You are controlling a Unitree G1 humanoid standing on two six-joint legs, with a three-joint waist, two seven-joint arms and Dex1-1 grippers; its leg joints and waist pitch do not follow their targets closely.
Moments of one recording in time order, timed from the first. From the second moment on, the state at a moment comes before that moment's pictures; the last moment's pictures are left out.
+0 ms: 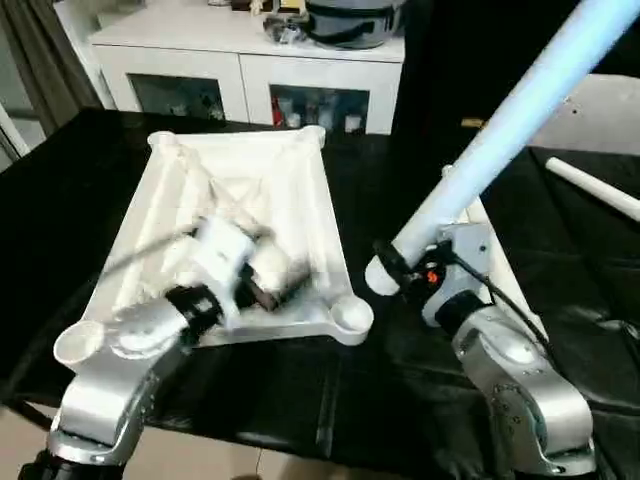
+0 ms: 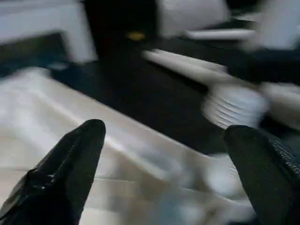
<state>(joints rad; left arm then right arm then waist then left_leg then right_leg) -0.12 0.43 -0.15 -0.34 -0.30 0.50 -0.61 -0.09 -0.11 0.04 -0.32 0.28 0.53 0.23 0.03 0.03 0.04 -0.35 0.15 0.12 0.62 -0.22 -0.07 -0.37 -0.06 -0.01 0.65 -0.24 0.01</state>
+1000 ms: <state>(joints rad) -0.39 0.58 -0.38 0.12 -0.17 0.30 -1.08 -0.11 -0.22 0.06 -0.34 0.33 0.59 0.38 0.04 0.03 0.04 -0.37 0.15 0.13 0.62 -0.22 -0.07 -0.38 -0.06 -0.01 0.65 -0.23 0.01</state>
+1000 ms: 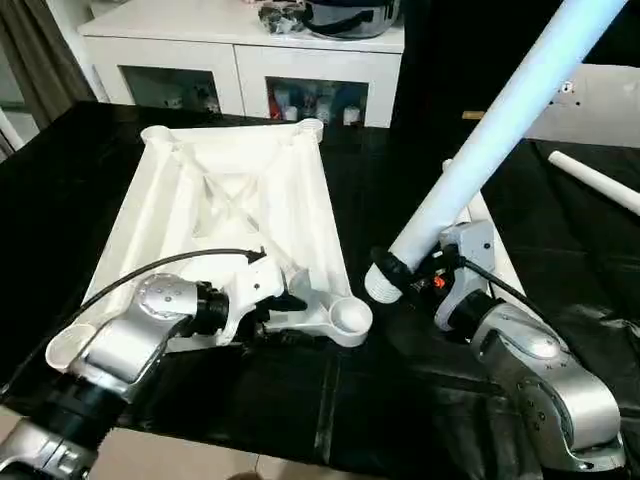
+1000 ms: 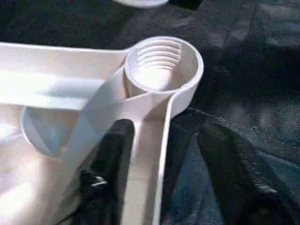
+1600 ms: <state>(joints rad) -0.40 0.58 -0.39 0.16 -0.13 0.26 -1.11 -0.10 -0.24 0.09 -0.35 0.33 0.59 0.38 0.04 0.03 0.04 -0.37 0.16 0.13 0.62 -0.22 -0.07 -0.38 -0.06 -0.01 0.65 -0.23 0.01</state>
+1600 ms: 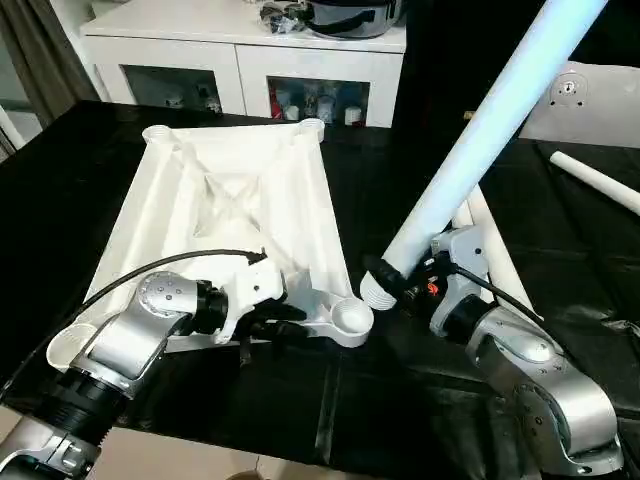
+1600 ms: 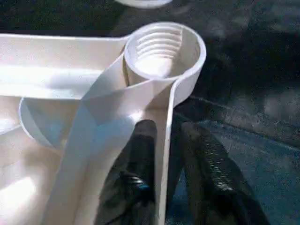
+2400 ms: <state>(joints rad) -0.43 0.50 -0.37 0.31 -0.04 0.13 -0.98 -0.11 -0.23 0.09 -0.35 0.33 0.59 0.38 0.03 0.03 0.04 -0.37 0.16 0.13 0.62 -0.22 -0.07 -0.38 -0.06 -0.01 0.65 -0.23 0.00</state>
